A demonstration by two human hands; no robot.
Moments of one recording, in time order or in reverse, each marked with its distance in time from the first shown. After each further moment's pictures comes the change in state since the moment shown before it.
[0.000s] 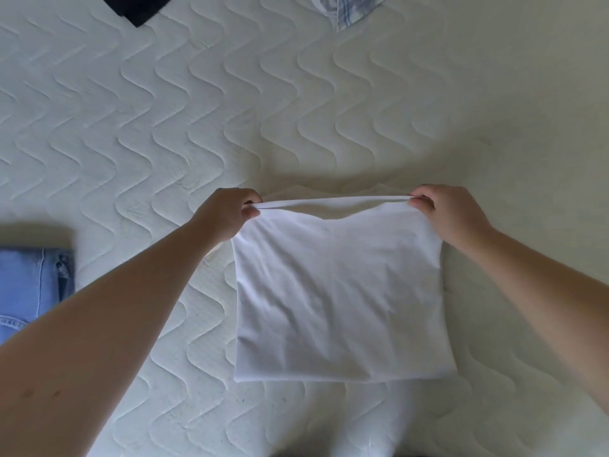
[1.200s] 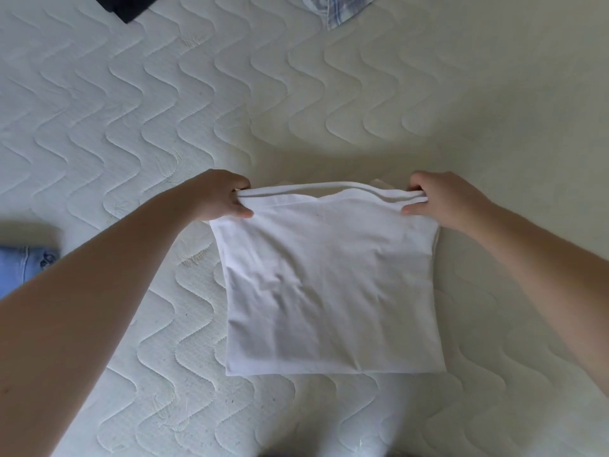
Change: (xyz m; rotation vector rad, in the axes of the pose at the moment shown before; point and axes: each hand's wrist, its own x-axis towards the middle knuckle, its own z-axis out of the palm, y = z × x) left_hand 0.017 0.019 -0.034 0.140 -0.251 0.008; right_hand 0.016 0.003 -0.025 -0.128 -0.216 -0.009
